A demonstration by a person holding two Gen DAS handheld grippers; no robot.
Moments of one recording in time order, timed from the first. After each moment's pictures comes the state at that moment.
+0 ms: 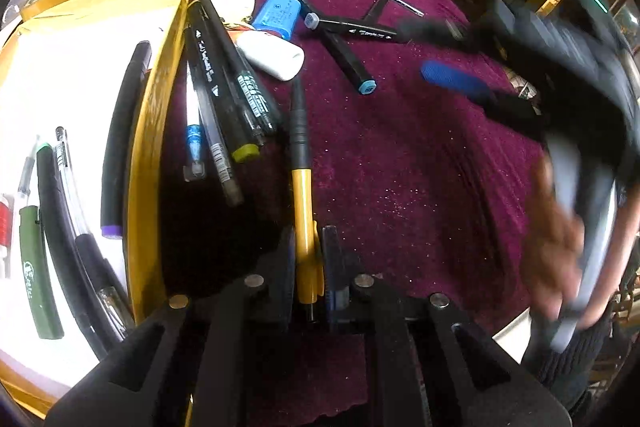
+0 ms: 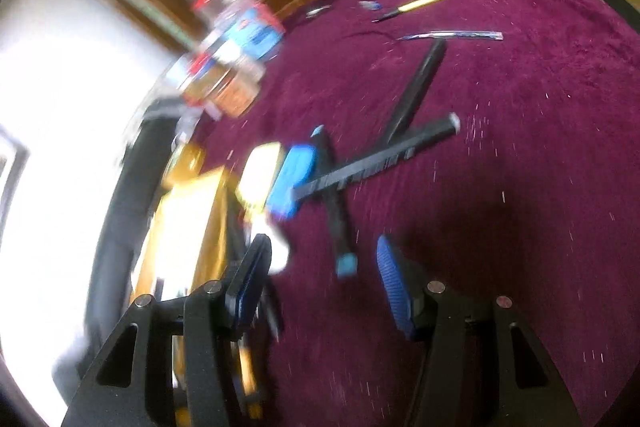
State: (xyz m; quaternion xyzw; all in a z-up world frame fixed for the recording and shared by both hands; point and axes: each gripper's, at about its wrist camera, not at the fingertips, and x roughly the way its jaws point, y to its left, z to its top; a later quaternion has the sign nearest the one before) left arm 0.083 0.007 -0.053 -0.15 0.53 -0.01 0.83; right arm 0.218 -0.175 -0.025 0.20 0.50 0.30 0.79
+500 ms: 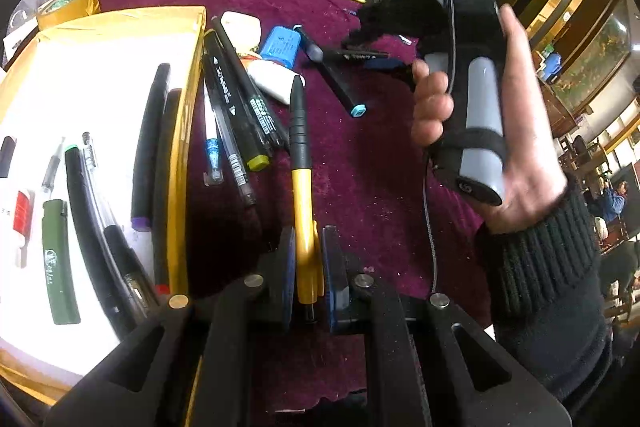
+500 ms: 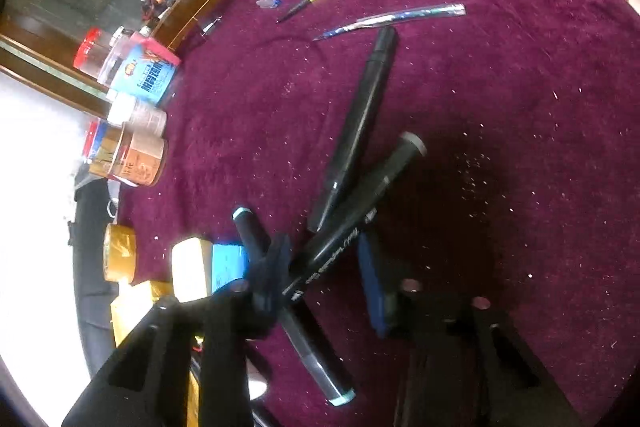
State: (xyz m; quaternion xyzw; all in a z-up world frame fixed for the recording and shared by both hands) left arm 0.040 0.017 -0.027 -0.16 0.49 -0.02 0.86; right arm 0.287 -0.152 -0.053 0.25 0.56 0.14 0.78
